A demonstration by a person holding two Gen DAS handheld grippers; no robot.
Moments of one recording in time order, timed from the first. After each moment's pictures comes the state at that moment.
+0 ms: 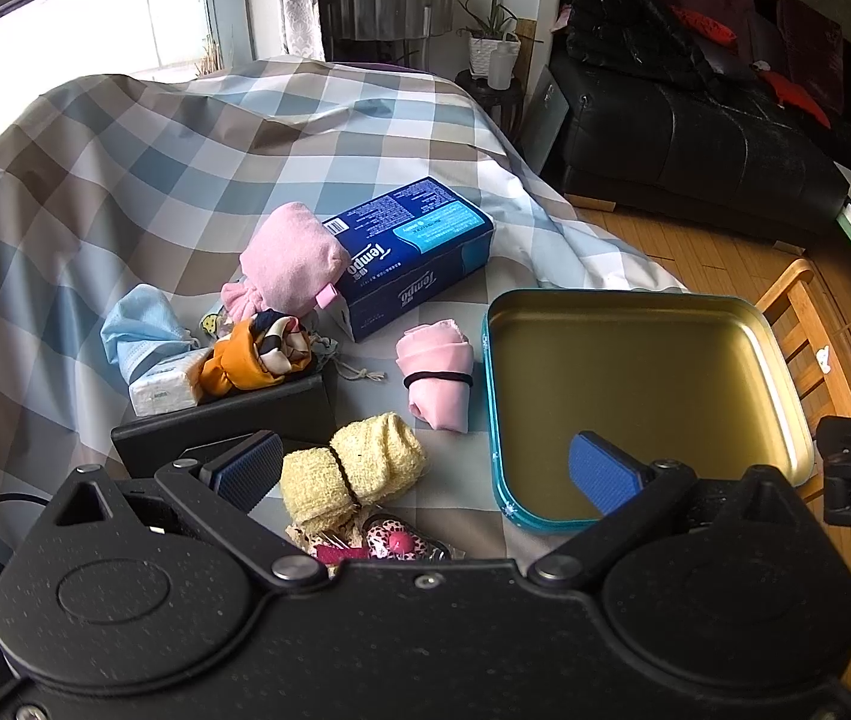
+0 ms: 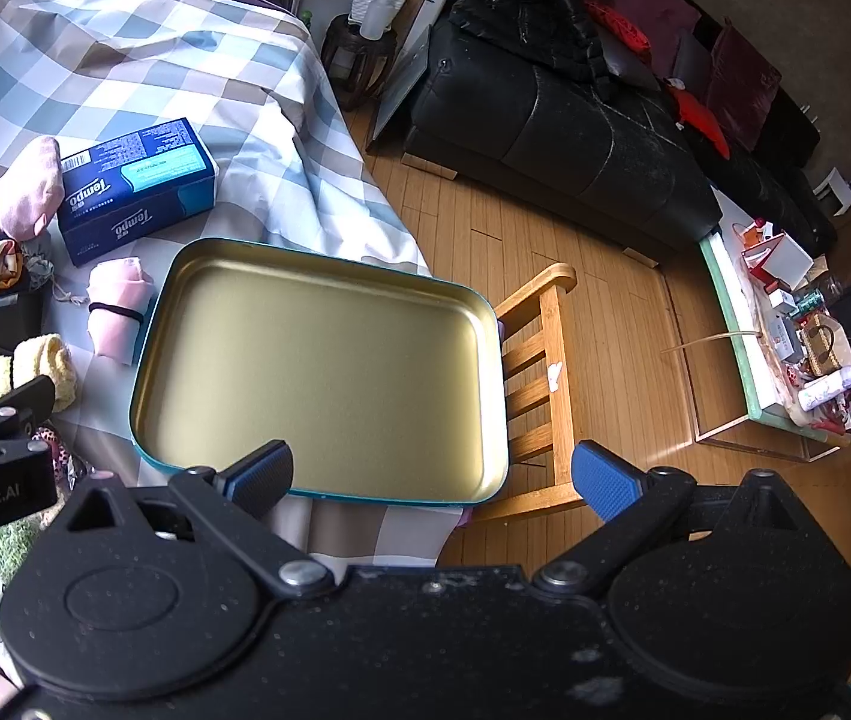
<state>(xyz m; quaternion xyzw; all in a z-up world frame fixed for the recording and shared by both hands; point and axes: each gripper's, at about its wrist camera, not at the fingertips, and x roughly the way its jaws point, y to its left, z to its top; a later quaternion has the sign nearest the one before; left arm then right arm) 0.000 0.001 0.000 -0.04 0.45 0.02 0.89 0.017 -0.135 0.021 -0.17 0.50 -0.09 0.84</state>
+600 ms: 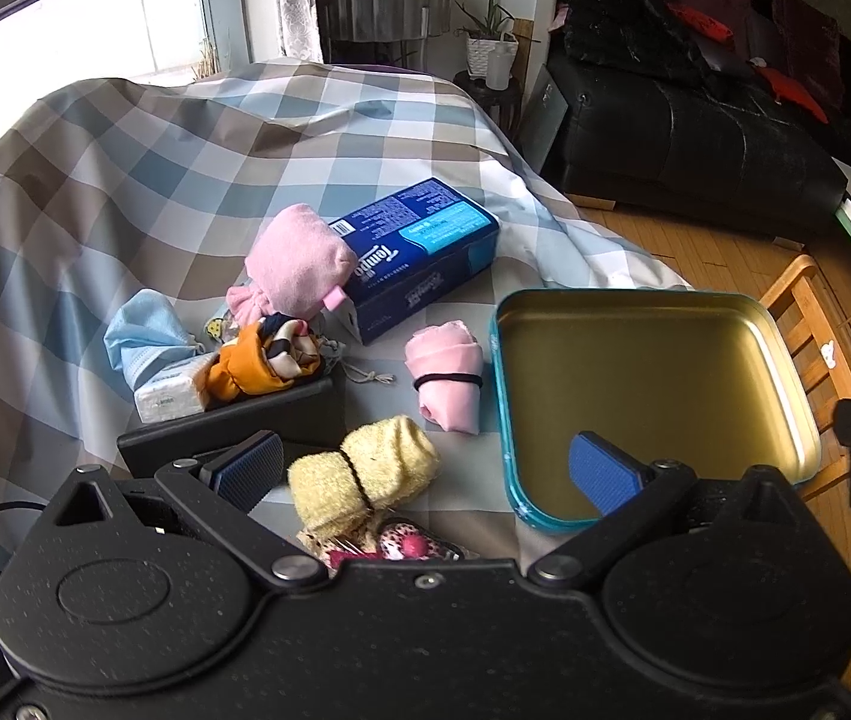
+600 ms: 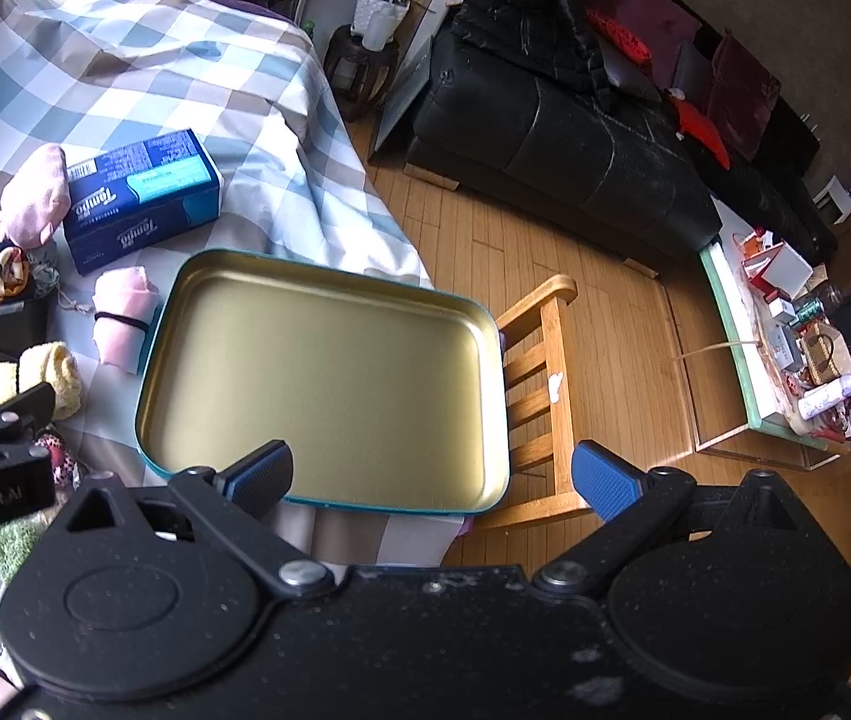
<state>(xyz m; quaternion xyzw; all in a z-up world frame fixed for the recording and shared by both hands) 0.001 0.013 -0.003 -0.04 0.45 0.02 0.89 0.012 -0.130 0.025 -0.17 0.49 -0.08 0.85</state>
